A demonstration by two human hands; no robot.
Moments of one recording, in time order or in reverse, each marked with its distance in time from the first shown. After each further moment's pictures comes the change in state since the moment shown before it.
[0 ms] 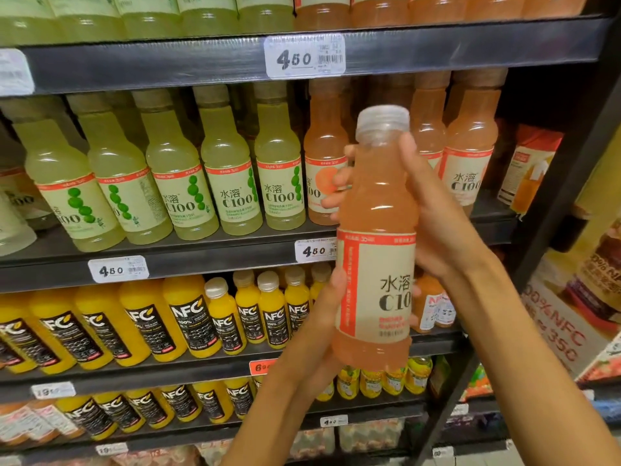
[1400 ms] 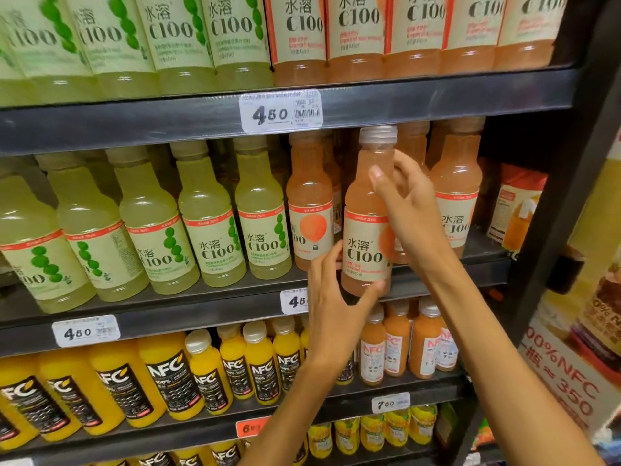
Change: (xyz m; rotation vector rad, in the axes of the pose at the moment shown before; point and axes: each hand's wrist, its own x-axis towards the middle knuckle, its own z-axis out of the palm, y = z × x) left_hand 0.099 -0.010 -0.012 0.826 0.562 0.389; right_hand 0.057 0.009 -0.057 -0.601 0.503 -0.295
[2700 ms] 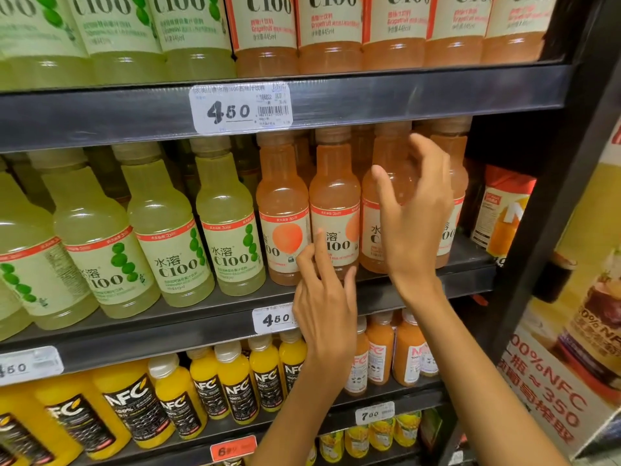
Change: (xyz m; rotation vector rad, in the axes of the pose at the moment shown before) left_hand 0.031 -0.004 0.037 0.537 0.314 0.192; right_hand 0.013 0.018 -0.001 -0.500 0.511 -0.280
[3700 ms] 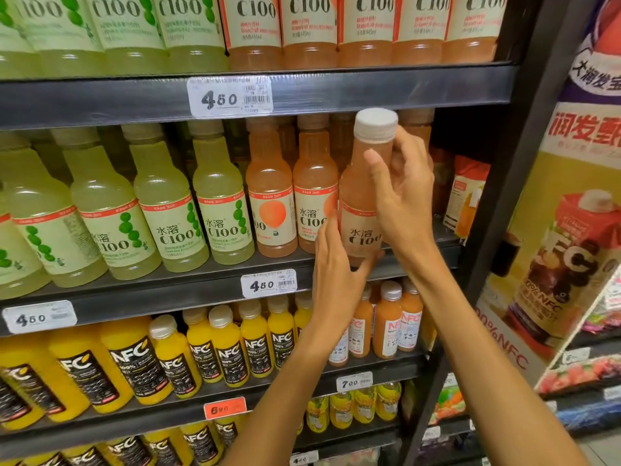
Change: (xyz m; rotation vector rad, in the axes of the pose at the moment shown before) left_hand -0.011 0.037 -0.008 -0.477 -0.322 -0.103; right_hand 0.004 -0.006 -0.048 0.289 -0.287 0.039
